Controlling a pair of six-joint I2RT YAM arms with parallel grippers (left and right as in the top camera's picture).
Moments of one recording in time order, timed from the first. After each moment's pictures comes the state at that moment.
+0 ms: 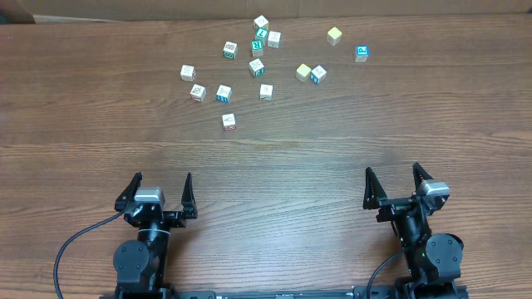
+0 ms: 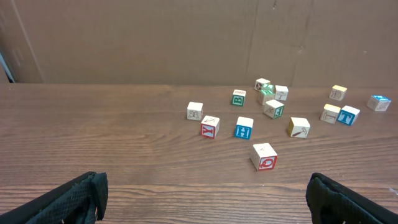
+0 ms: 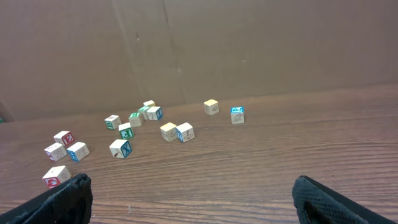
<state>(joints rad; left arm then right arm) -0.02 0.02 0.01 -0.08 0.01 -0.04 0.11 0.01 0.02 -0.04 -0.04 0.17</state>
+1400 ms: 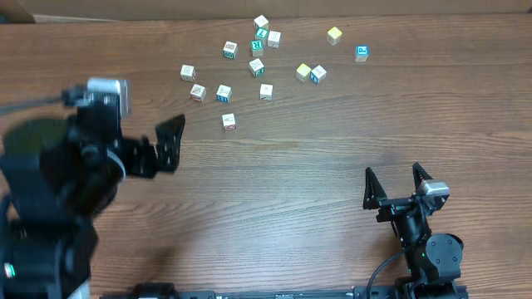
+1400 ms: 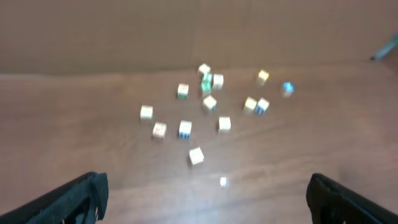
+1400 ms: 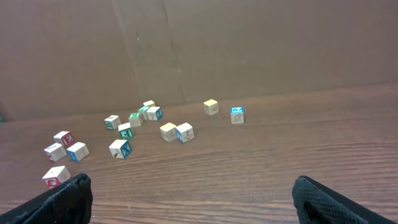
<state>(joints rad) -0.02 1.04 1.57 -1.07 0.24 -0.05 0.11 0.02 0.02 -0.03 -0.04 0.17</state>
